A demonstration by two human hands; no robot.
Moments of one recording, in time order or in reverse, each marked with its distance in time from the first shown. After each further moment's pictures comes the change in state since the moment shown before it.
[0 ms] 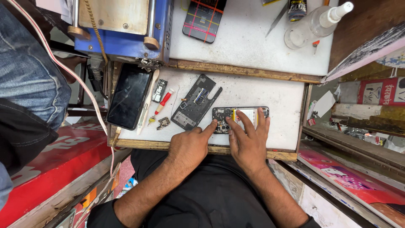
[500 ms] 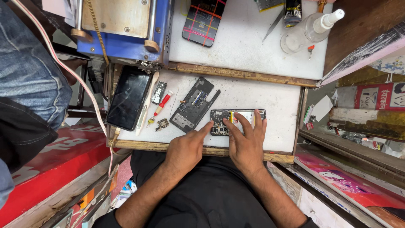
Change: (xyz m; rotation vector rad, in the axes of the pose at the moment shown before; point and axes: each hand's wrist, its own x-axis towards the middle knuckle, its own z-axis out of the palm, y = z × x) left_hand -0.012 -0.011 0.019 -0.196 0.131 -0.008; right_hand 0.001 0.002 -0.002 0.017 -0.059 0.011
